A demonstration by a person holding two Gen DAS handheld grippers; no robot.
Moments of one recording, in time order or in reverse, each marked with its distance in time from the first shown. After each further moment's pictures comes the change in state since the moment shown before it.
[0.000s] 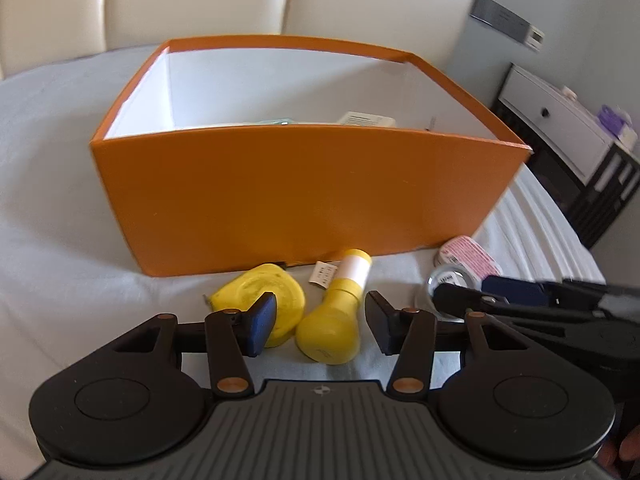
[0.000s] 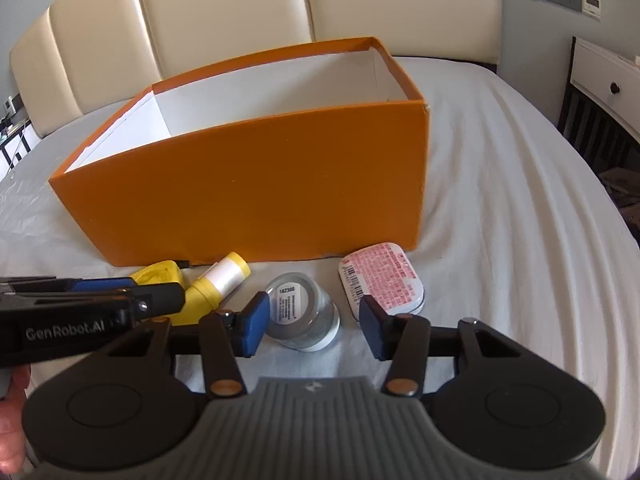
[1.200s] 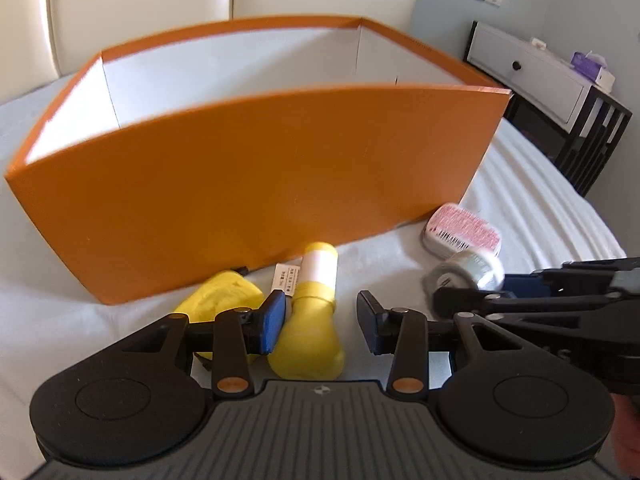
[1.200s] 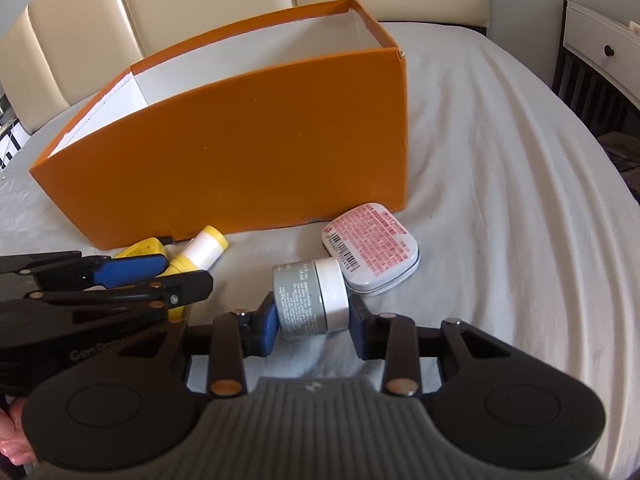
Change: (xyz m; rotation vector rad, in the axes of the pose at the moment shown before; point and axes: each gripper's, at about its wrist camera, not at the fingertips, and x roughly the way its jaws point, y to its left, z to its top) left arm 0.036 -0.014 0.000 0.129 0.061 -0.032; right arm 0.008 -0.018 -0.007 0.076 0.092 -0.012
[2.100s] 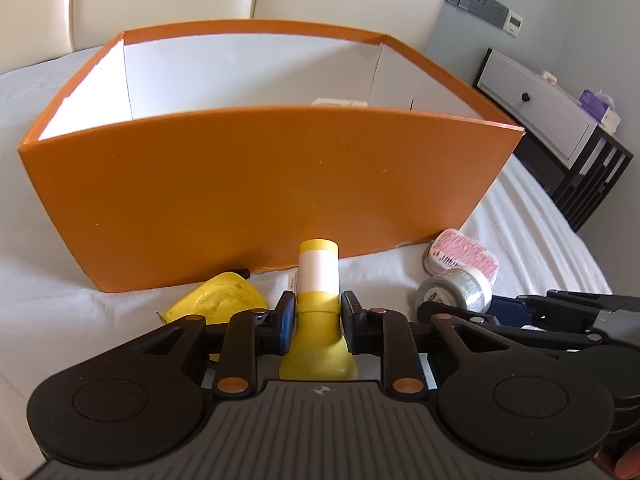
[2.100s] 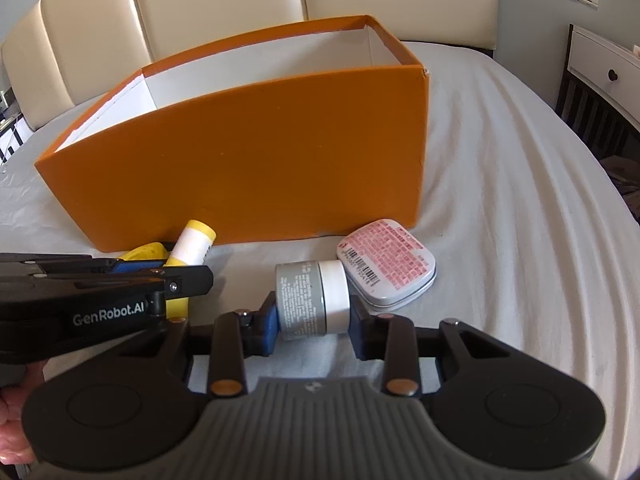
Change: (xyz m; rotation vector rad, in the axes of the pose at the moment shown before) left arm -0.015 0.017 0.003 -0.110 -0.045 -0.044; right arm 0.001 0.009 -0.004 -0.056 -0.060 0.001
